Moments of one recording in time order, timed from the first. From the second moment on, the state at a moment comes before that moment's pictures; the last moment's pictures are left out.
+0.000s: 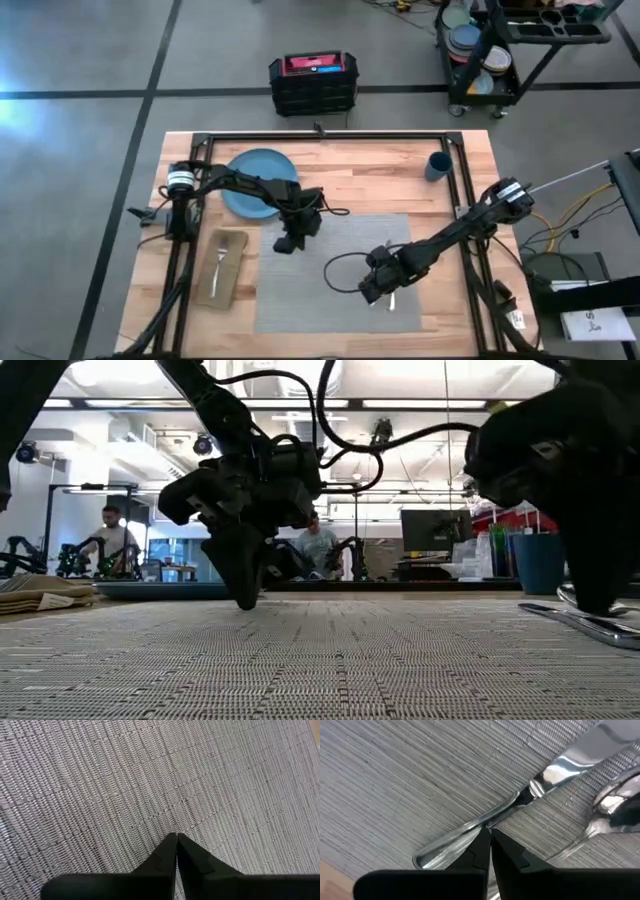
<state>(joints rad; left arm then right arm) 0.15 1.93 1.14 -0.55 0.57 0.44 0.49 1.74 1.02 -0.59 -0.01 1.52</state>
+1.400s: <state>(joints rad) 0.16 1.89 1.19 -0.58 0.55 0.34 0.24 1.56 0.86 -0.88 0.16 1.42</state>
